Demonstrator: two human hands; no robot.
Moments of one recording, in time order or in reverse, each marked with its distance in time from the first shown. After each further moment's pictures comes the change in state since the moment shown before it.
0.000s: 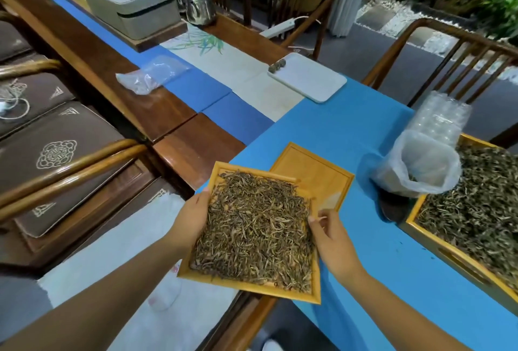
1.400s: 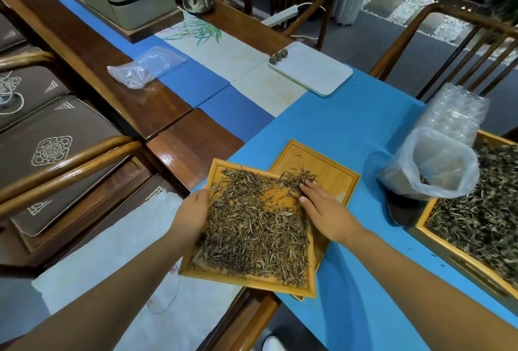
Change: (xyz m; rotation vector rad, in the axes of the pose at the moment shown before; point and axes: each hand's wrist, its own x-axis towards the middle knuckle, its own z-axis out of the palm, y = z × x) left_hand 0.028 -0.001 0.013 0.096 0.095 -0.001; right_hand 0.085 0.001 -0.011 -0.554 -0.301 -0.280
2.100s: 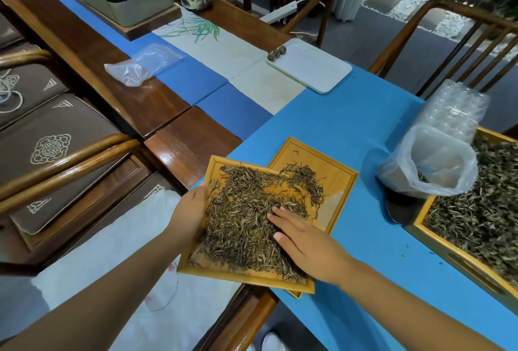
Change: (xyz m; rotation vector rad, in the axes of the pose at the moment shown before) left_hand 0.000 0.000 0.002 -0.086 0.024 -0.024; right_hand -0.050 -0.043 0.018 -0.037 -0.151 -0.262
